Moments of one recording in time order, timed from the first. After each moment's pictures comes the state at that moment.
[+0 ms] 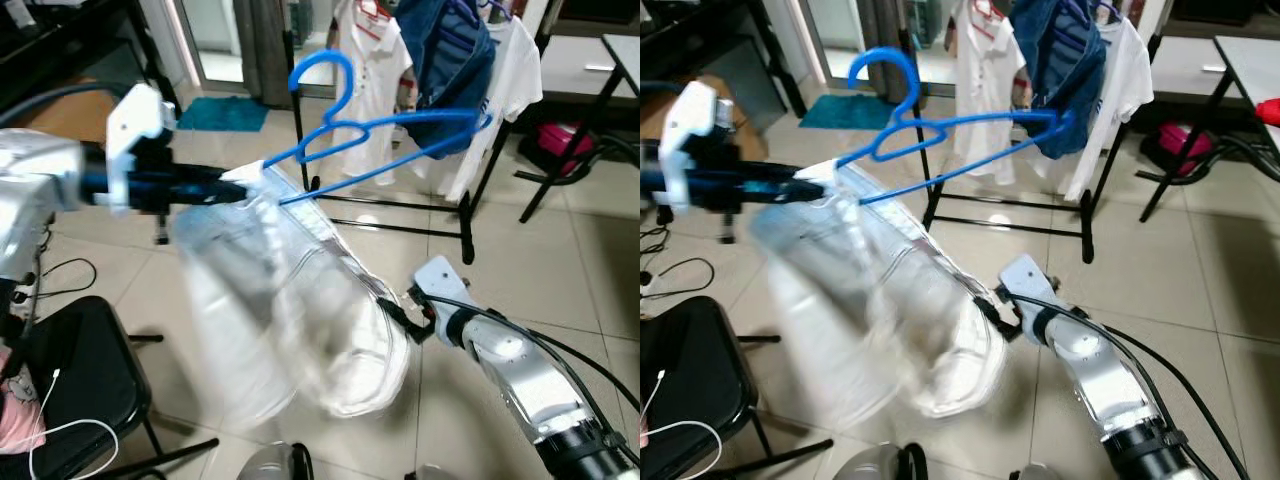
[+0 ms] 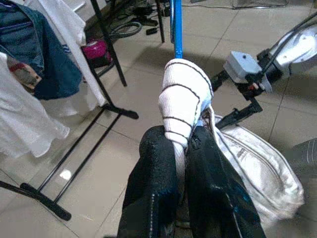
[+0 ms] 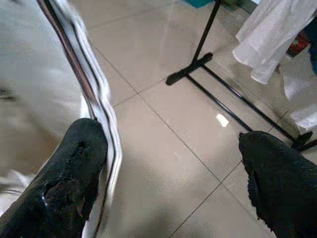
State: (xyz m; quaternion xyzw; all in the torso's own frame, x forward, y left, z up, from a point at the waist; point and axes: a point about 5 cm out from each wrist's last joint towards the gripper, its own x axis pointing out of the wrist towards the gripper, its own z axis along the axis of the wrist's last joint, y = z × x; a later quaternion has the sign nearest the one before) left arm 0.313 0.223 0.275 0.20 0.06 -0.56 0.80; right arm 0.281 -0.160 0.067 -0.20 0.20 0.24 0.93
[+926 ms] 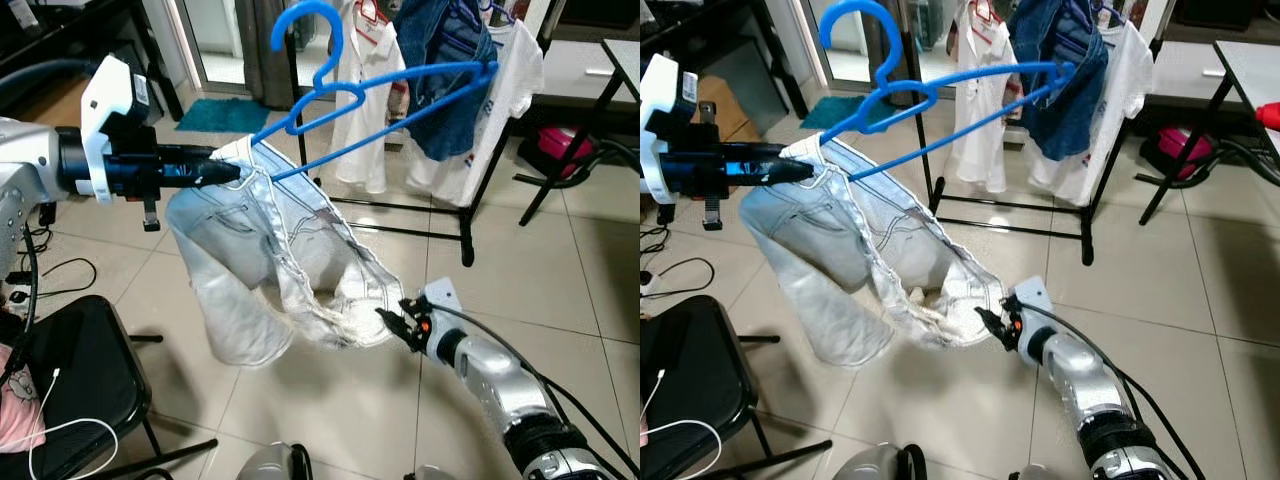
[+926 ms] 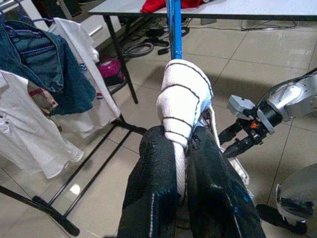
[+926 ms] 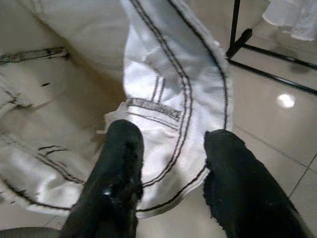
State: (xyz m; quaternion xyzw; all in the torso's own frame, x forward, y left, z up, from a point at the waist) left arm 0.307 0.225 0.289 0.19 0.03 -0.55 0.81; right arm 0.280 -0.161 0.012 0.00 0.24 0.26 0.94
